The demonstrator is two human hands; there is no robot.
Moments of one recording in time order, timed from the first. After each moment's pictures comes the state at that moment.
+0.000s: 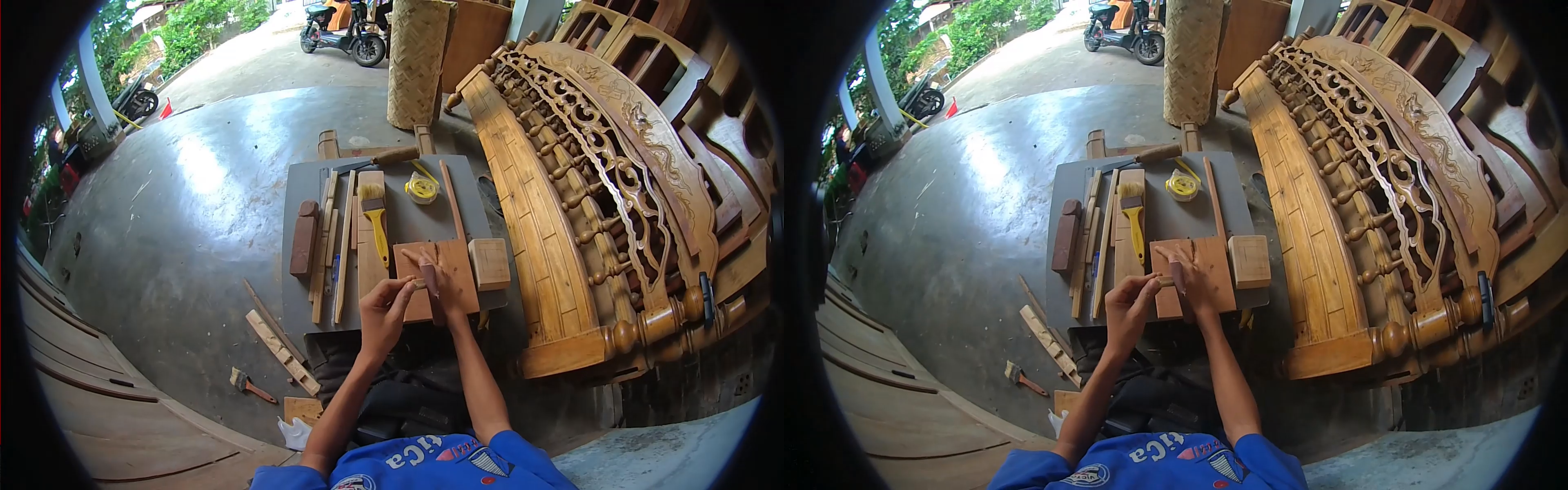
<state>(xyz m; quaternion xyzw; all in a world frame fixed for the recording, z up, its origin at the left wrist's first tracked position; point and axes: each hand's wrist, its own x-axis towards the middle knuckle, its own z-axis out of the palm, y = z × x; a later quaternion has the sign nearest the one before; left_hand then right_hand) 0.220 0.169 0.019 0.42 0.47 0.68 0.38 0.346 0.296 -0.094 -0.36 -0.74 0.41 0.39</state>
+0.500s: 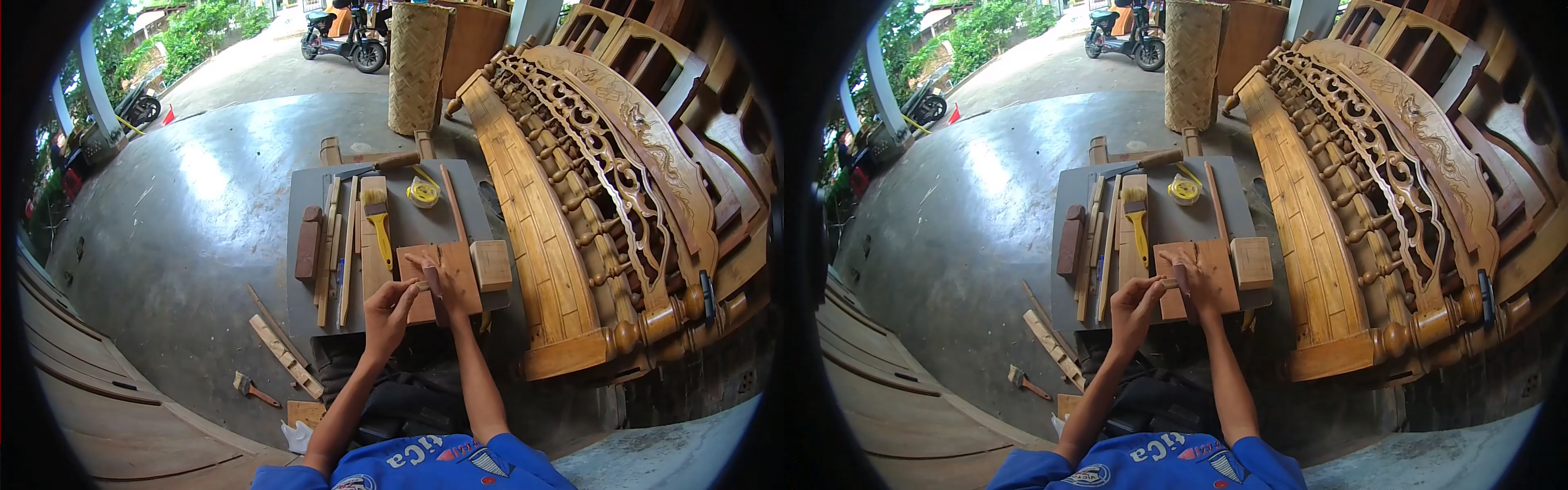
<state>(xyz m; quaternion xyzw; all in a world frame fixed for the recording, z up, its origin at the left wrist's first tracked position) 0.221 0.170 0.017 0.43 0.46 0.68 0.38 0.339 0.277 -0.041 -0.35 -0.73 0.43 0.39</state>
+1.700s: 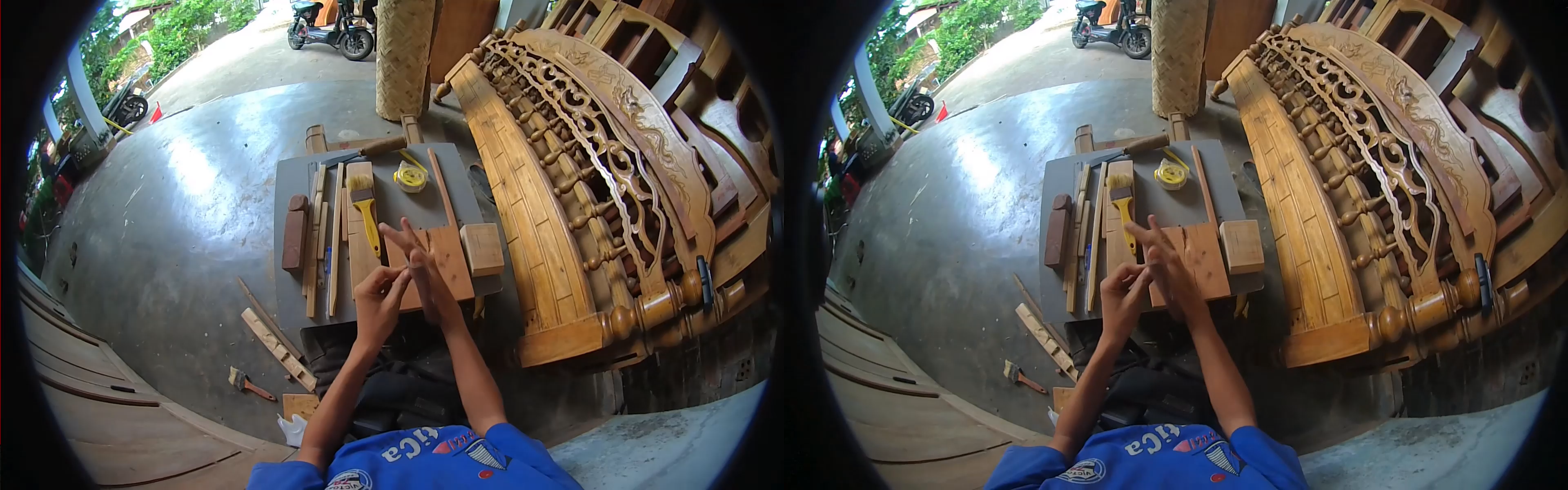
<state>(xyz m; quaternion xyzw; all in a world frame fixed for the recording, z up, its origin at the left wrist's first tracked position) 0.222 0.173 0.021 0.45 0.48 0.65 0.38 0.320 0.231 0.045 -0.25 -0.75 0.43 0.43</state>
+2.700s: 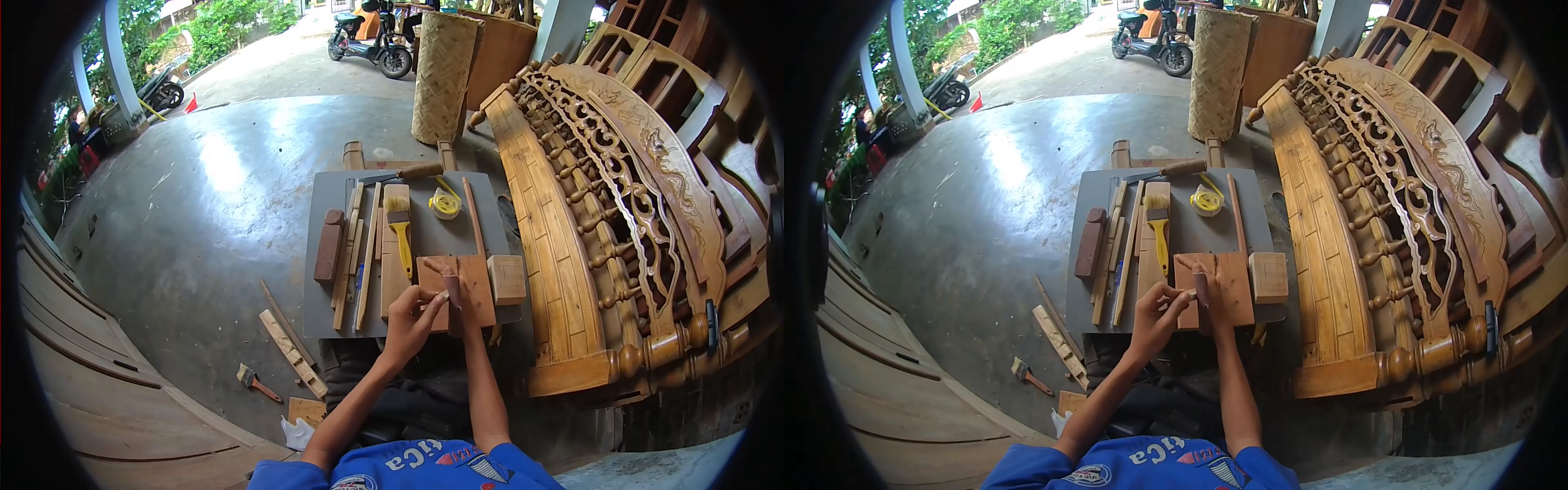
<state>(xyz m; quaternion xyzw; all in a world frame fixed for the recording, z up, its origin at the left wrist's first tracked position) 0.223 0.176 0.021 0.50 0.48 0.64 0.34 0.329 0.261 -0.006 -0.32 -0.74 0.44 0.39</state>
